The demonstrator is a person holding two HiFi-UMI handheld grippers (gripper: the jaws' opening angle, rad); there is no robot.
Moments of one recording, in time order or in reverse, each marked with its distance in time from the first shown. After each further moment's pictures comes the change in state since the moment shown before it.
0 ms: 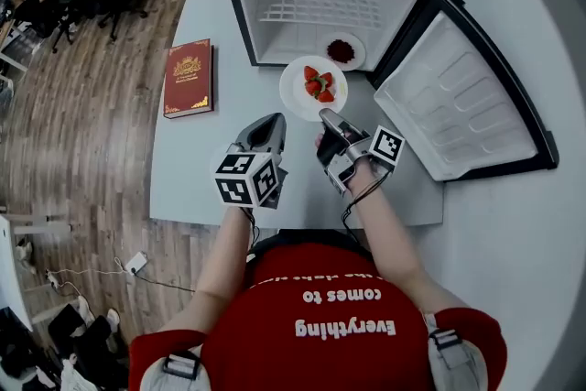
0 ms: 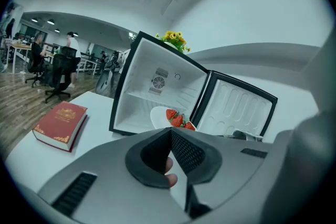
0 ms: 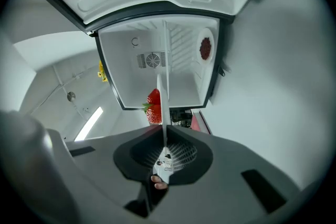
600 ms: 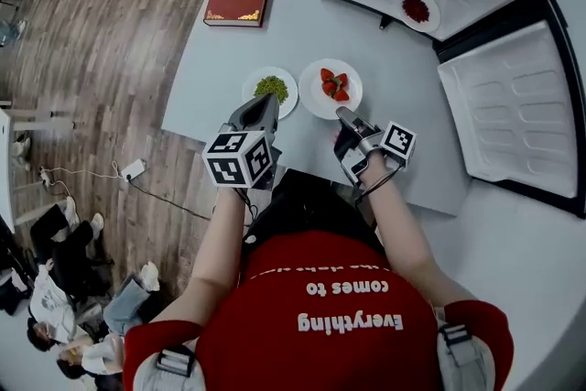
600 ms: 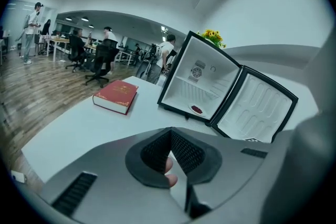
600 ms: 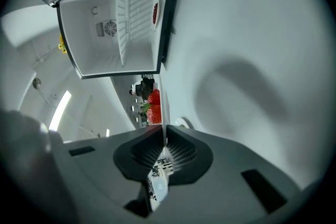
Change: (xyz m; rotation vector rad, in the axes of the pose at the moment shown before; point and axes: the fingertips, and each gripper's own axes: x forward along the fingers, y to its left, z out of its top) left arm -0.116 0.094 -0.096 -0.195 0.080 0.309; right arm -0.035 -0.141 -0.115 0.072 0.249 -0.321
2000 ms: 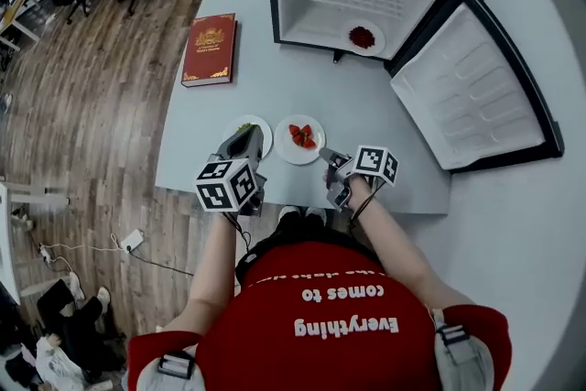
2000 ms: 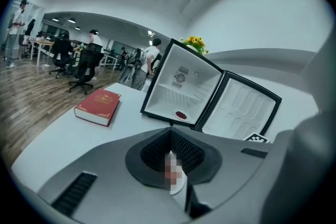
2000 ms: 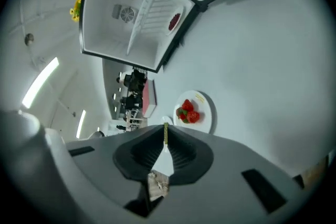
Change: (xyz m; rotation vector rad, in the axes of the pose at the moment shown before) left arm -0.011 -0.037 0.026 0.074 -0.043 -0.139; right arm -0.046 0.011 -0.018 -0.248 0.002 -0.237
